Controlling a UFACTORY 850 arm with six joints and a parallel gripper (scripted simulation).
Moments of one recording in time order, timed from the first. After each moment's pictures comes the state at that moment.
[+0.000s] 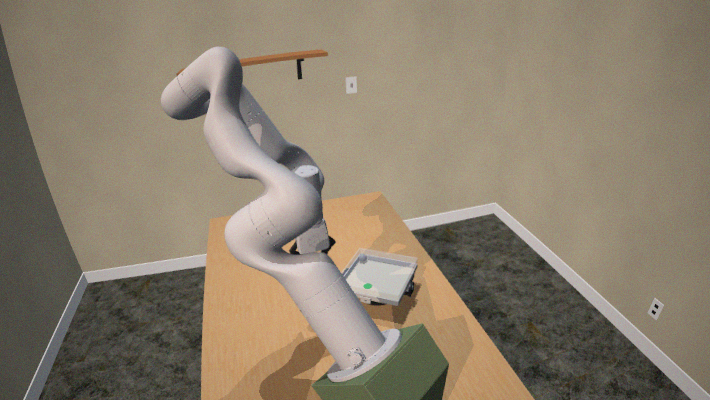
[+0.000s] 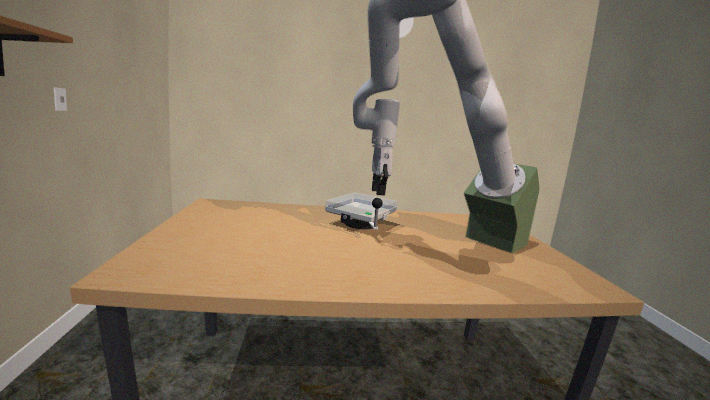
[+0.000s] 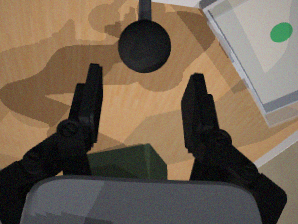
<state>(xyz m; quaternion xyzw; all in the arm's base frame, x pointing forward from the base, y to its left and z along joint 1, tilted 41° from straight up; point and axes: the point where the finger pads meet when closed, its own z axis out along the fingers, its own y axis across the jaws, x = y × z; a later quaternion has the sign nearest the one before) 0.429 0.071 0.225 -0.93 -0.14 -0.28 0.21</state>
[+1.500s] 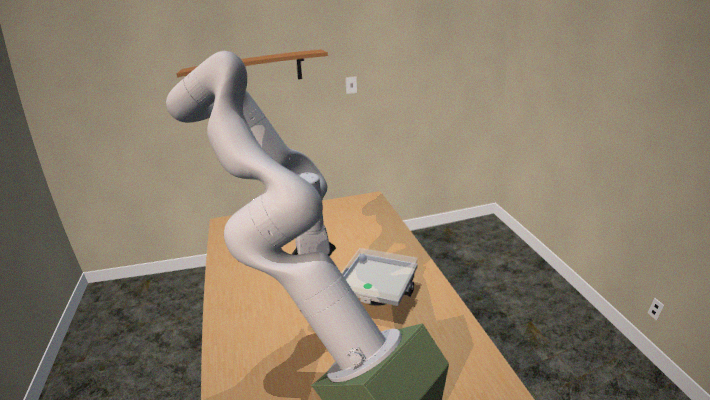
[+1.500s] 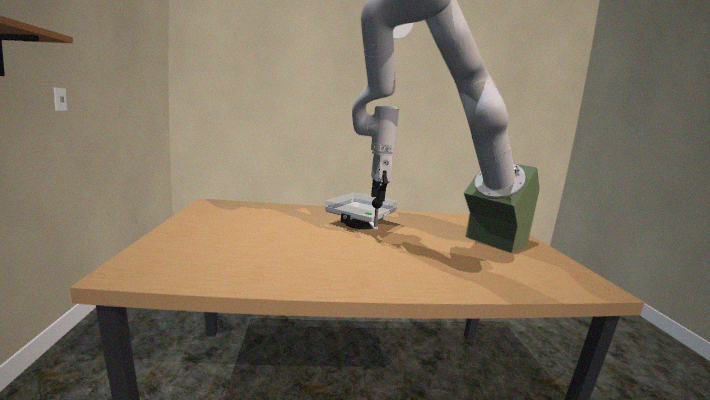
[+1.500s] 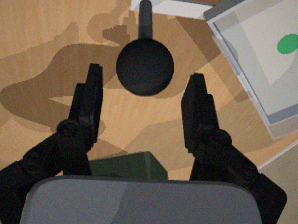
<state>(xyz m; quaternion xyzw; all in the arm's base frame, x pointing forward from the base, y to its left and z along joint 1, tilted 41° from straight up) 0.439 0.082 0.207 -0.93 -0.14 -0.28 0.21</state>
